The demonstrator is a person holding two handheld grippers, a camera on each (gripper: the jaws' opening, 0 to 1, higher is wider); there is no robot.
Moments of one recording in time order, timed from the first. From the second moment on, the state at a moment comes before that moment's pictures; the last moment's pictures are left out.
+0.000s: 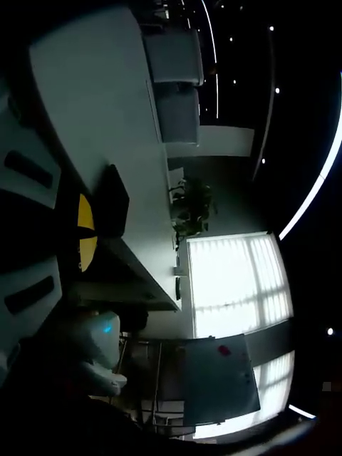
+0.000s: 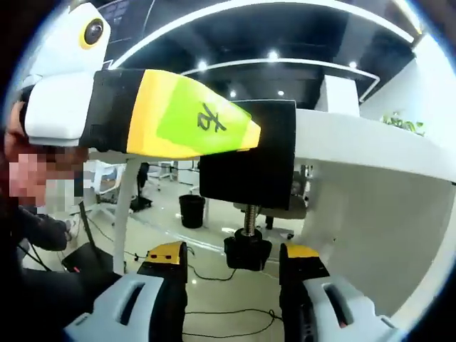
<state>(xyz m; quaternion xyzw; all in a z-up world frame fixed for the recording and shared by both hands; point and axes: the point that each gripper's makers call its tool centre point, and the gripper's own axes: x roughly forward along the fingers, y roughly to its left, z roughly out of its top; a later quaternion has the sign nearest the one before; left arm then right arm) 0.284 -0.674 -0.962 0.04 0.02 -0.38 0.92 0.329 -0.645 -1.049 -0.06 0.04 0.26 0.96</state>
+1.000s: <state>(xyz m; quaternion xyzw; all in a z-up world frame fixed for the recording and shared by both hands) 0.285 -0.673 -0.960 0.04 0.01 -0.38 0.93 0.337 -0.656 -1.051 -0.10 0.03 0.35 0.93</state>
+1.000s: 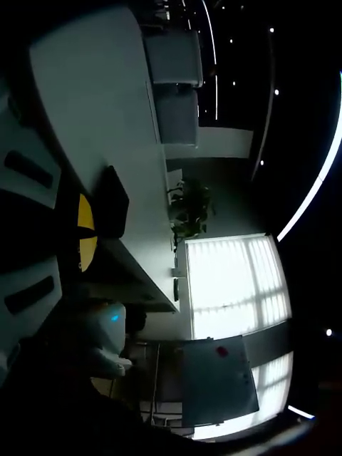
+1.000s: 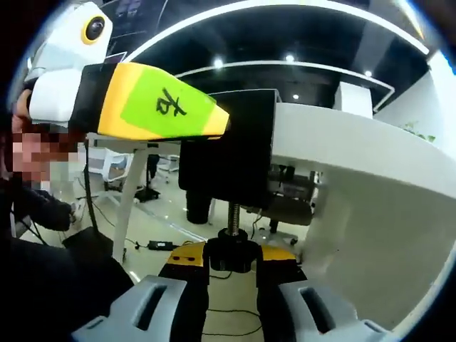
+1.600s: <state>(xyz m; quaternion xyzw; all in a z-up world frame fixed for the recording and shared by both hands) 0.284 -0.674 -0.962 0.05 0.02 -0.37 0.93 0.327 -0.640 -1.050 -0.12 0.01 0.56 0.82</state>
